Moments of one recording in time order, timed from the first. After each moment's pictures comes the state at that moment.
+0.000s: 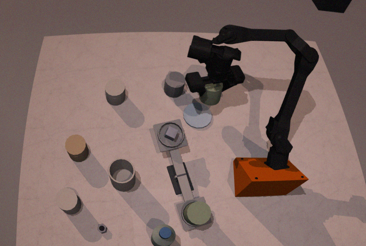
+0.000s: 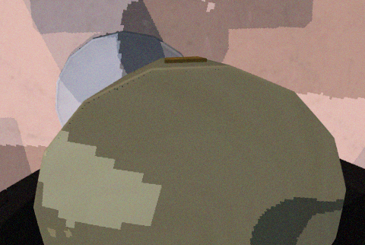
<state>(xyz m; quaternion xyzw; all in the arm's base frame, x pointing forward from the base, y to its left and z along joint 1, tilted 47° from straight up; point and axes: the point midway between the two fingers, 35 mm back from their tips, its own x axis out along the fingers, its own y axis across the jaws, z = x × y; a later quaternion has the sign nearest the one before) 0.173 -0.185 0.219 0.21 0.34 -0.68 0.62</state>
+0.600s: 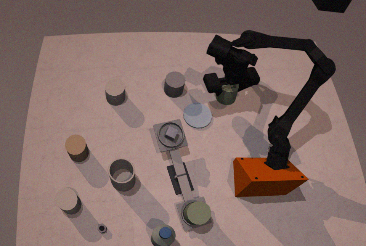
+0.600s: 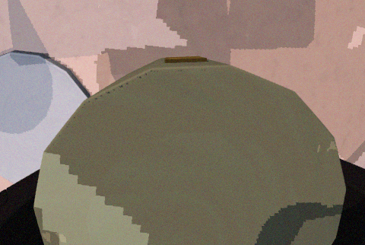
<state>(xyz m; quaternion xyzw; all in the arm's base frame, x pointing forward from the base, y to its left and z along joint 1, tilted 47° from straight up) 0.108 -0.194 0.218 0.20 0.33 -0.69 0.61</state>
